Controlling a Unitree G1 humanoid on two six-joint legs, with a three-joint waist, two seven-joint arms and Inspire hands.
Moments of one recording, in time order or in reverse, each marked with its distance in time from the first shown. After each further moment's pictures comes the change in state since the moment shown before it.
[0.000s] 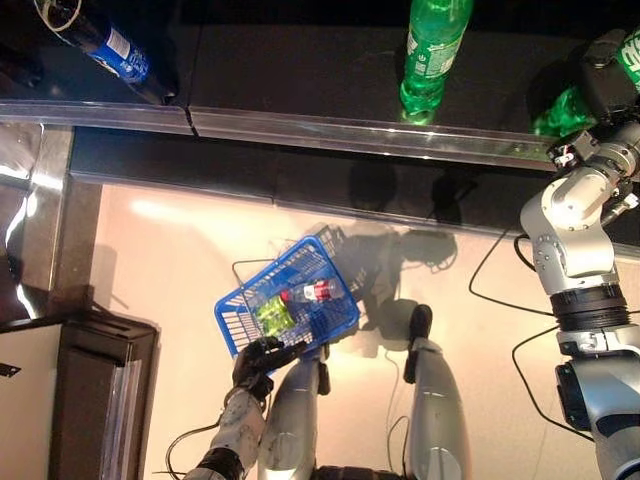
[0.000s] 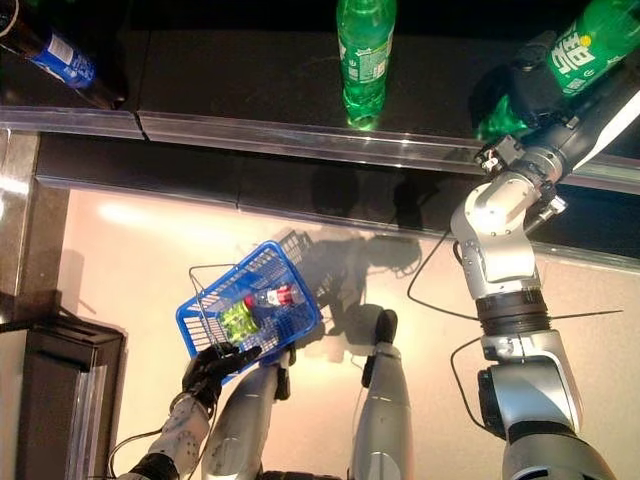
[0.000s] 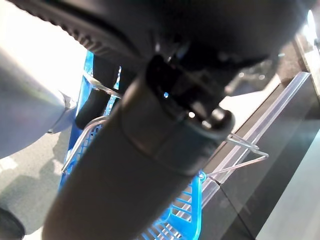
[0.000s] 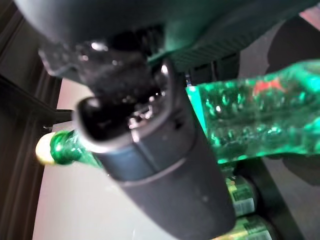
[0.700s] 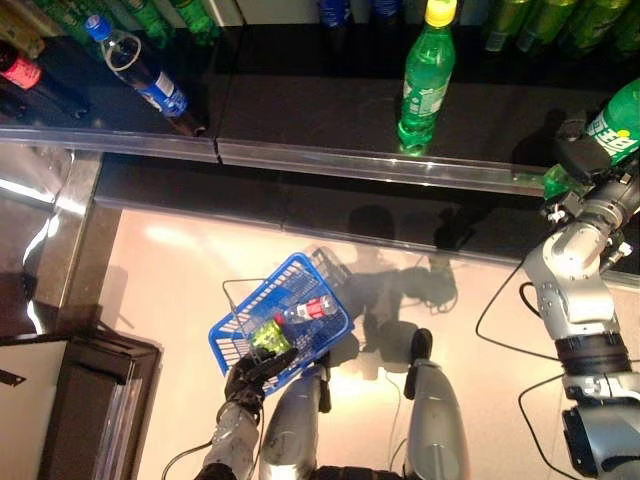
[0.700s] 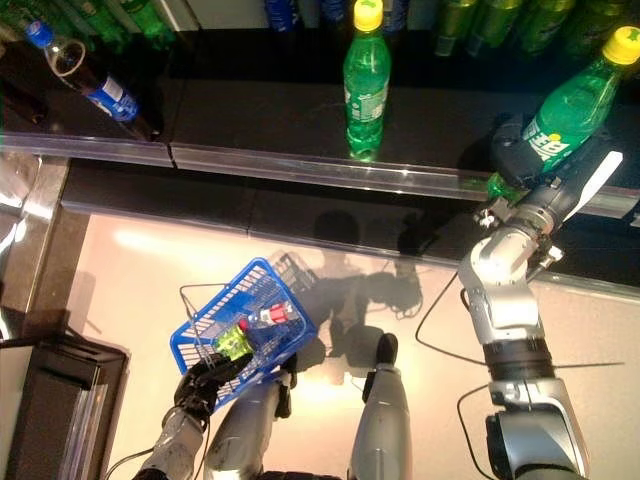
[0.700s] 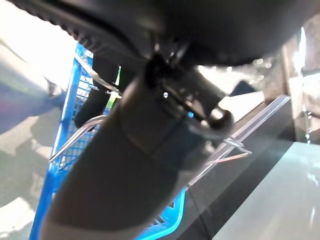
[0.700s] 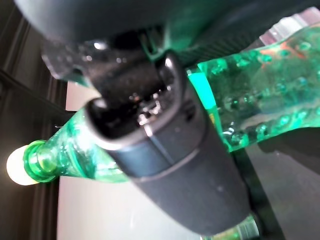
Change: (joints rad) left arm 0.116 -0.007 0.093 -0.071 -0.096 -0.002 -0.043; right arm 0.356 0.004 -0.084 -0.198 -0.032 0.028 0.188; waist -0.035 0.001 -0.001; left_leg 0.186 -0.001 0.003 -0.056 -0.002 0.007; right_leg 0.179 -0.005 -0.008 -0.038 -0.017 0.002
